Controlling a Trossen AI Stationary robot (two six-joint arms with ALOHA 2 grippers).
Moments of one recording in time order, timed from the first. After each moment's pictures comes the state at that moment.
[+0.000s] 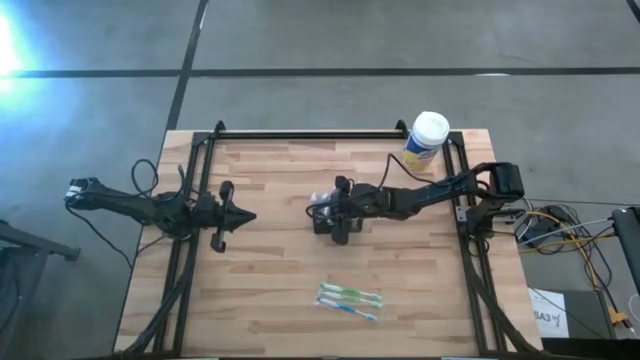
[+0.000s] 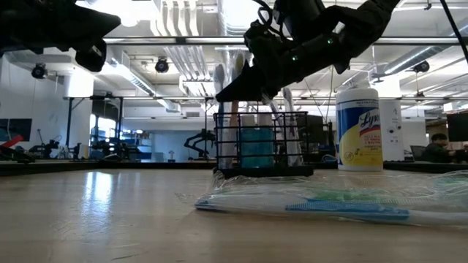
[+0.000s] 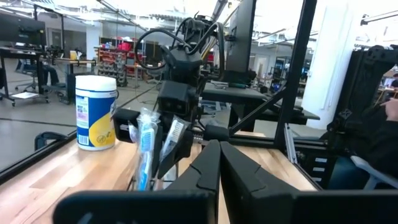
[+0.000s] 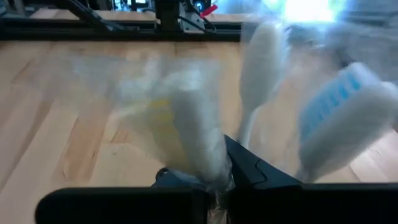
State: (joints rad) left arm -0.22 0.39 0.13 0.36 -0.20 -0.11; right arm -0.03 1.75 0.89 0.46 0.05 0.01
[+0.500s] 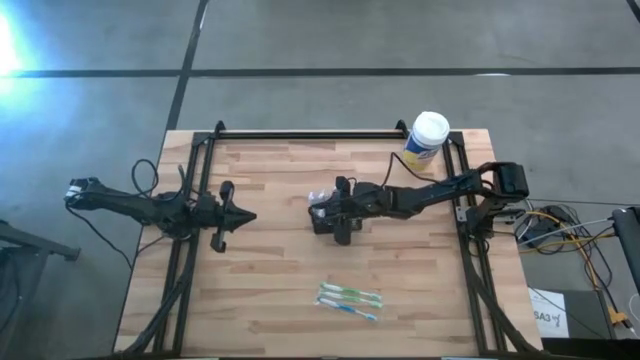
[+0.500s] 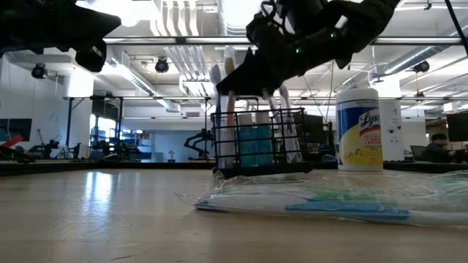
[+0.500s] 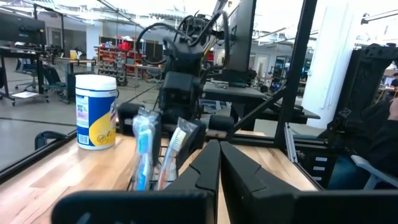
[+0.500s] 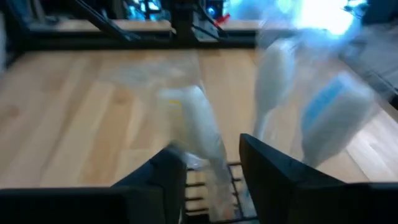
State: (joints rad) left arm -0.22 0.39 0.13 0.36 -0.20 -0.11; right arm -0.02 1.70 0.89 0.44 0.00 0.03
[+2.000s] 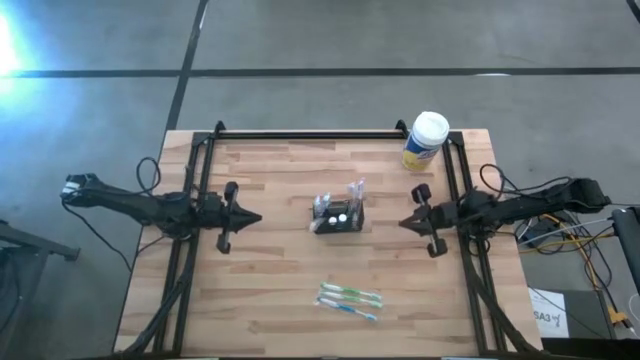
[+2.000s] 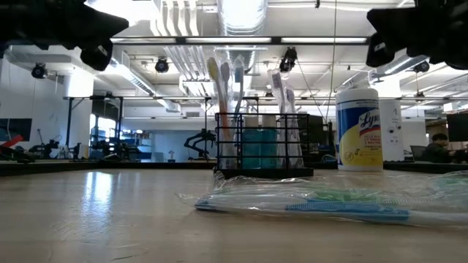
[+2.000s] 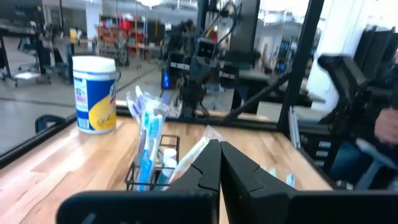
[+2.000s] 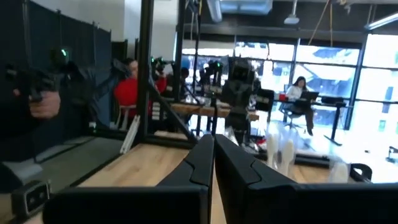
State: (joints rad) left arm -0.22 0.52 0.20 0.32 -0.21 -0.13; right arm 0.09 0.60 0.01 0.81 -0.11 -0.03
